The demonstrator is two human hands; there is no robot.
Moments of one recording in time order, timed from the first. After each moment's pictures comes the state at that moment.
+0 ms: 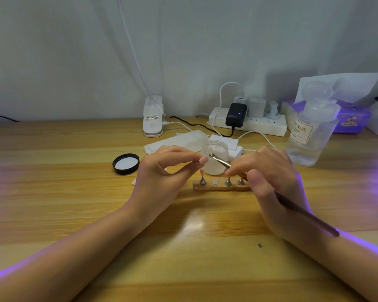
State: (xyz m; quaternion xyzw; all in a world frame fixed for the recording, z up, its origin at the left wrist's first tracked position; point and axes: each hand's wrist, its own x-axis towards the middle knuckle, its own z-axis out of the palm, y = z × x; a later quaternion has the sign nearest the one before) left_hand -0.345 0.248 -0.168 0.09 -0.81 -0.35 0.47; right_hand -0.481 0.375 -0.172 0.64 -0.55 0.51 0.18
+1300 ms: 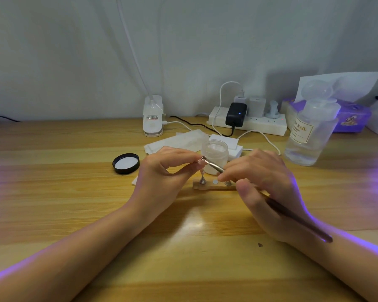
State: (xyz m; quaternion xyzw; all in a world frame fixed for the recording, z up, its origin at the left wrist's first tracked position) left_hand -0.346 0.246 -0.172 0.10 -0.81 -0.33 0.47; right_hand -0.479 0.376 -0.171 0.67 -0.53 0.48 0.18
